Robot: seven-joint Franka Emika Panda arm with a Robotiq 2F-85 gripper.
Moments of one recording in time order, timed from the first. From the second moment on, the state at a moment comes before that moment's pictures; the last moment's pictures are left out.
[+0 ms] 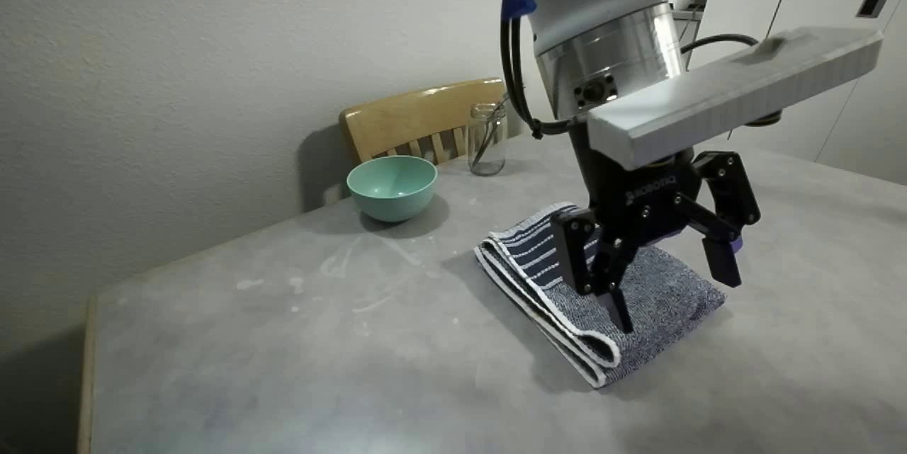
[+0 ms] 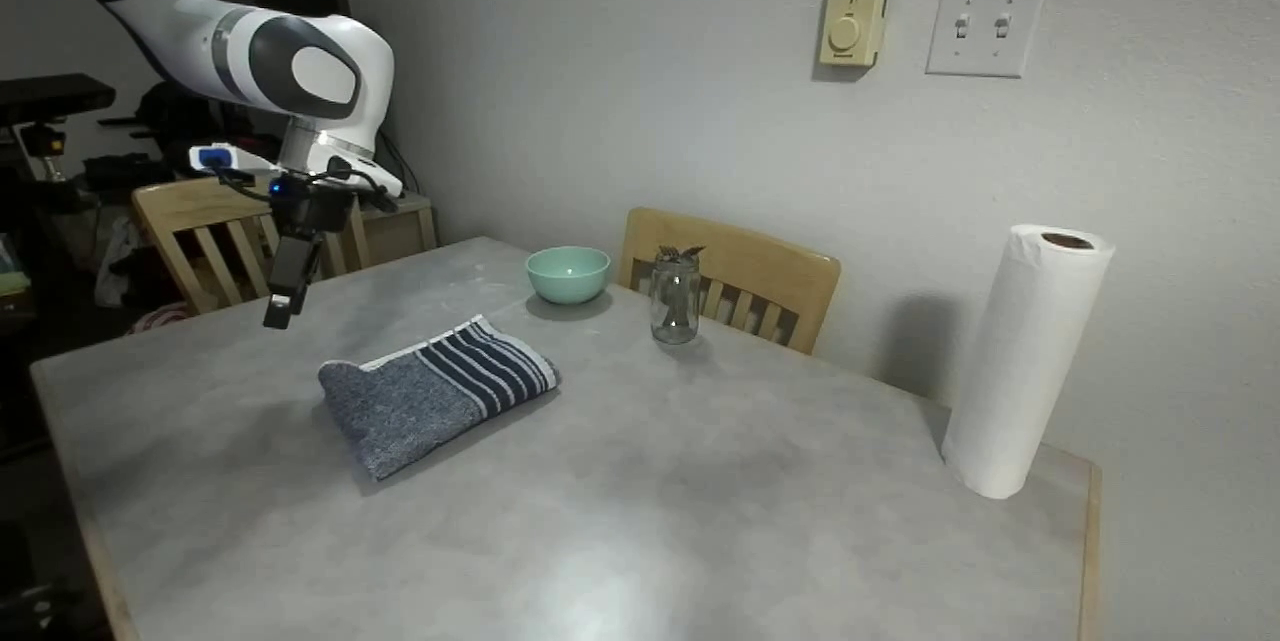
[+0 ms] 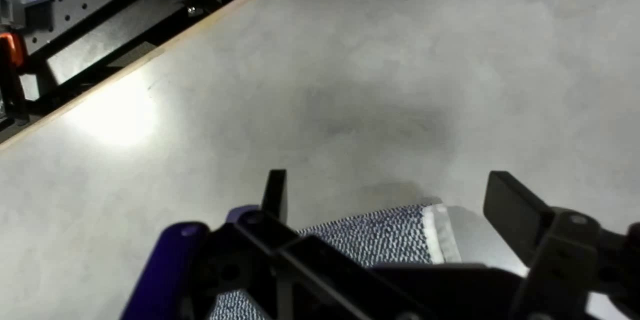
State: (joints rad) arm 0.24 0.38 0.16 -1.98 0.06 1.92 0.83
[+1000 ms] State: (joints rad) arm 0.27 0.53 0.12 -1.94 -0.09 1.88 0.74
